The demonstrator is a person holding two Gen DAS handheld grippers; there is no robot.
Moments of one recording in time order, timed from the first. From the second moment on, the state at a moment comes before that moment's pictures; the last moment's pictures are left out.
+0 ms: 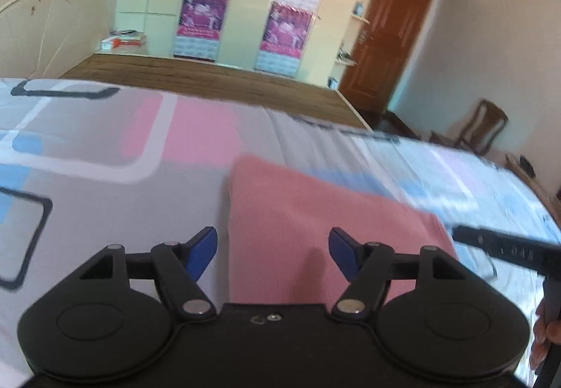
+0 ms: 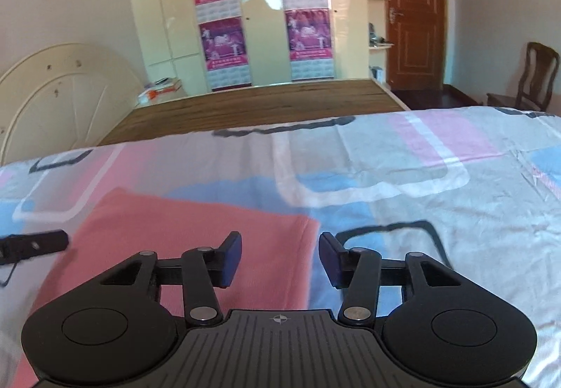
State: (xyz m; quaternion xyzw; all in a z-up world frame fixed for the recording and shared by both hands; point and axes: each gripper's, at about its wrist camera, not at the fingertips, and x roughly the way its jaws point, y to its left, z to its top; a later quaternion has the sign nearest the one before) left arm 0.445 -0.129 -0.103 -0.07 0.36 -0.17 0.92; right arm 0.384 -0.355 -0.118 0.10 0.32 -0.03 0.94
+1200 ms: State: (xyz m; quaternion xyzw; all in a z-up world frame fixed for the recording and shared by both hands) left arm 0.387 -0.147 -0.119 0.00 0.45 -0.15 0.88; right arm 0.297 -0.313 -0.154 0.05 0.41 0.00 0.91
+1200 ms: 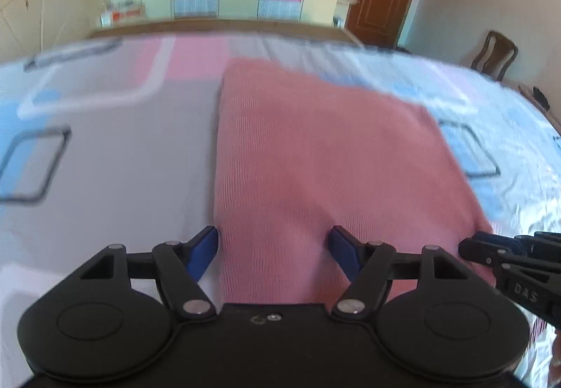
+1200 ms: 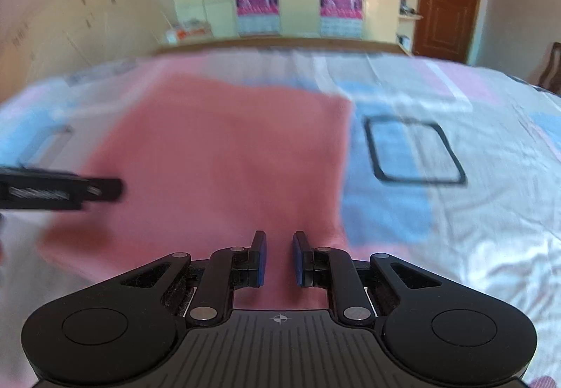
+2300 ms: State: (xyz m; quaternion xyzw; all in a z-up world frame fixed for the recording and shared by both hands) left arm 0.367 -0.137 -0.105 0.00 0.45 -0.17 0.88; right arm 0.271 -0.320 -0.134 0.07 0.40 0.01 0.91
